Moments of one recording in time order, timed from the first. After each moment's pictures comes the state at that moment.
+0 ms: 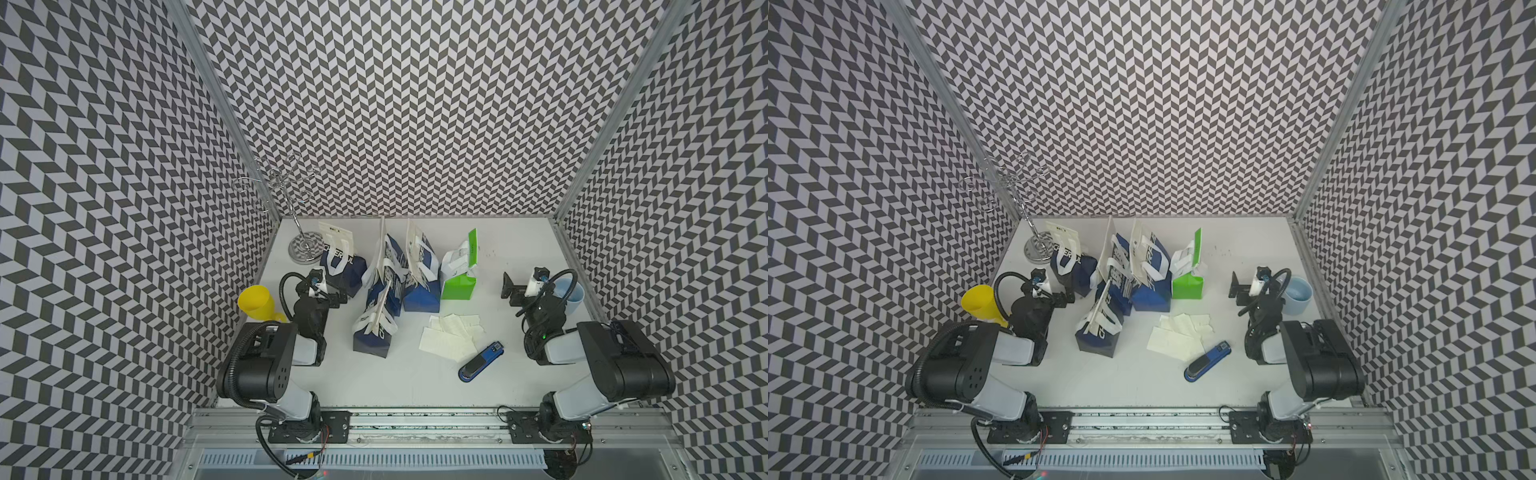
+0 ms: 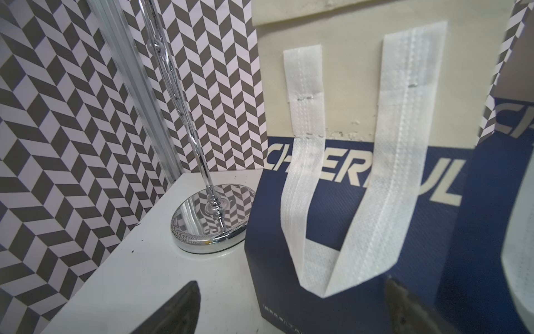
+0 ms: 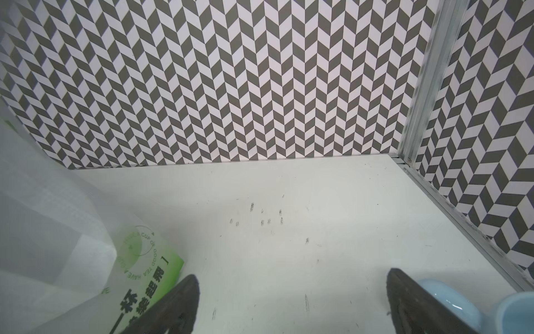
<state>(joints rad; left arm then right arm) -0.04 1.55 0.24 1.24 -0.02 0.06 0.04 1.56 0.24 1.24 0.05 0.04</state>
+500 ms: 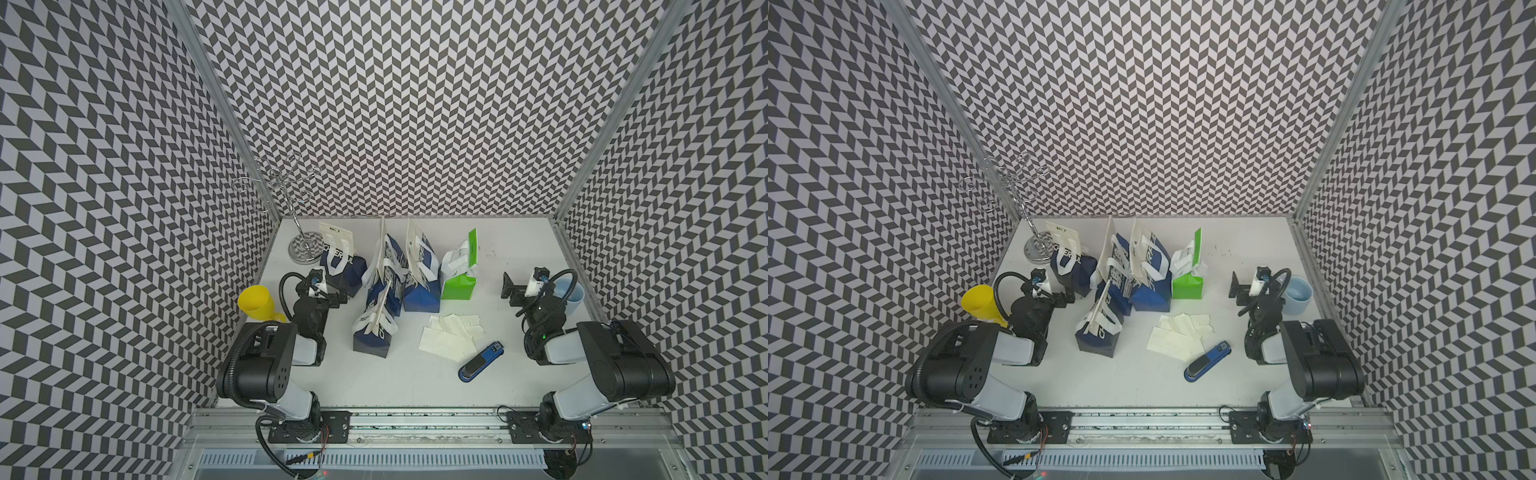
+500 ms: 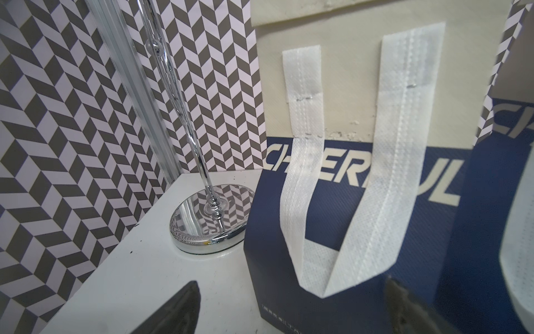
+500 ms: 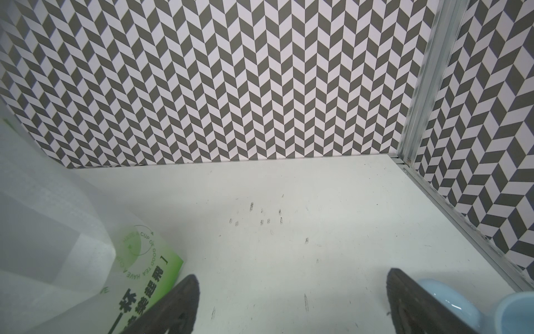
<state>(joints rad) -0.04 1.55 0.24 1.24 -0.01 0.06 0.04 1.56 0.24 1.24 0.05 0.03</state>
